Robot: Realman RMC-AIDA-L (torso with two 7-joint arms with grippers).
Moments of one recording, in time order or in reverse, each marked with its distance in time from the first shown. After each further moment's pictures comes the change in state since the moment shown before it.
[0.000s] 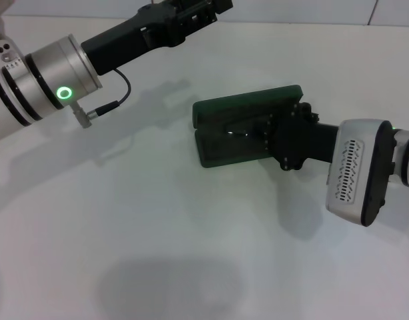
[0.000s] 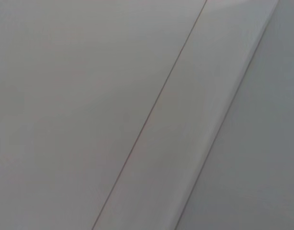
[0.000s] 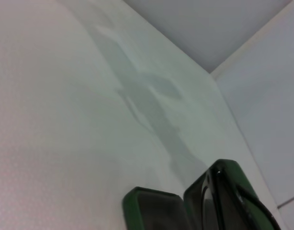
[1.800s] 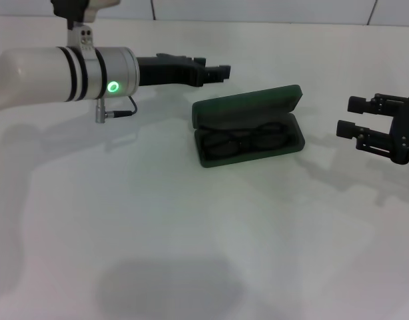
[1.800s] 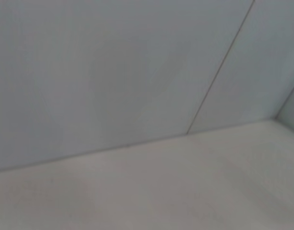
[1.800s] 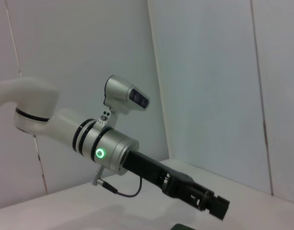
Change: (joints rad) left arm -0.186 0.004 0.030 -0.003 0.541 -0.490 -0.292; right arm -0.002 -0.137 0.606 0.335 0.000 -0.863 0.586
